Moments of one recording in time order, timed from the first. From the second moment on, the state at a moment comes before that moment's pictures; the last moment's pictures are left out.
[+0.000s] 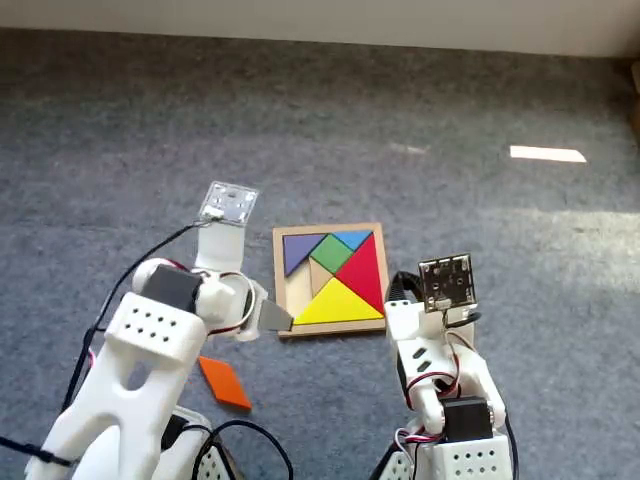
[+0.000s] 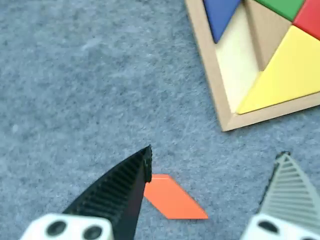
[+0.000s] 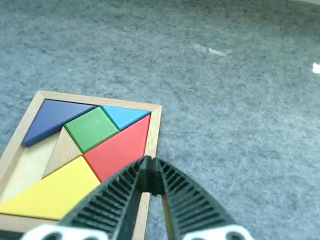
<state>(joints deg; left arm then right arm) 10.6 -42.3 52.4 74.9 12.4 -11.4 -104.5 95.8 45.5 7.9</state>
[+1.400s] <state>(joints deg) 5.3 -1.2 49.4 76.1 27.3 -11.4 -104.5 95.8 45.5 7.9</state>
